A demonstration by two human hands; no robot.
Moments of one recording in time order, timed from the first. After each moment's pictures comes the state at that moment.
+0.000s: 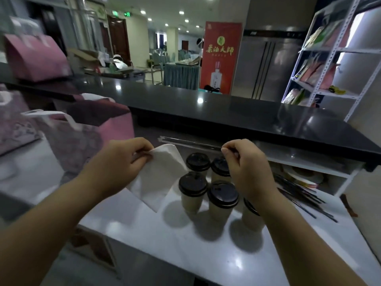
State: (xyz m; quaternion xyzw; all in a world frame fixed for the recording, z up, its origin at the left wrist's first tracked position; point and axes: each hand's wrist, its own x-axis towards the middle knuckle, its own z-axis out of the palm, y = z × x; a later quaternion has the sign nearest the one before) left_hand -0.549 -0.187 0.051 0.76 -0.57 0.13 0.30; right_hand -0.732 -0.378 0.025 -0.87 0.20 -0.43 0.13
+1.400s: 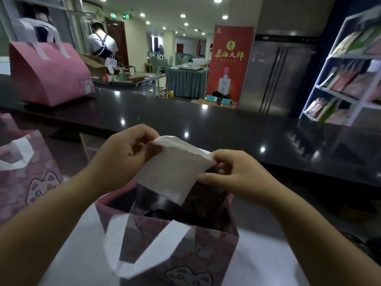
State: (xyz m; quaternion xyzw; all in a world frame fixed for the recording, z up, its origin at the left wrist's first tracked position) left_hand -0.111 -0.193 0.078 0.67 -0.60 0.05 0.44; right_hand -0.303 -0.346 0.072 -0.89 0.18 -0.18 0.39
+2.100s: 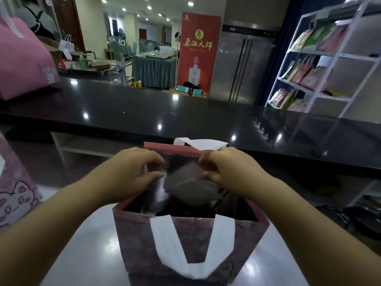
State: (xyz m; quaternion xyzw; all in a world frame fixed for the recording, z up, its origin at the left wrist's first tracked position) left_hand -0.045 -0.196 0.034 0.67 -0.69 0.04 0.25; right_hand -0.251 -0.326 0.057 -0.96 0.27 -0.11 0.01
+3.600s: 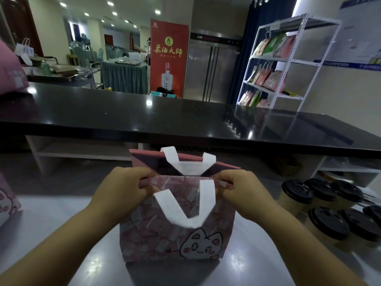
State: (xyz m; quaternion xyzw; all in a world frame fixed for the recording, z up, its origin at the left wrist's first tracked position) left_hand -0.070 -0.167 -0.011 0.68 -0.64 -0.02 0.36; right_hand -0.312 -0.254 0.015 -0.83 0.46 -0.21 0.23
